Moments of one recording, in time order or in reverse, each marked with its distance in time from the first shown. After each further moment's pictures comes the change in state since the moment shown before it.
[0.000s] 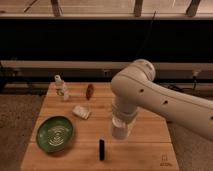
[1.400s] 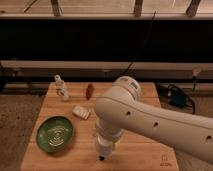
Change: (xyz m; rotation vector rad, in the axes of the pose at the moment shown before) arm -0.088 0.005 0.011 0.009 -0.083 -0.205
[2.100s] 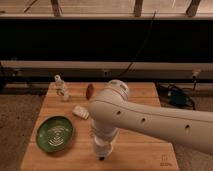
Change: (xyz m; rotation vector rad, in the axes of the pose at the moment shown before) arm 0.007 -0.013 0.037 -0.037 -0.009 -0.015
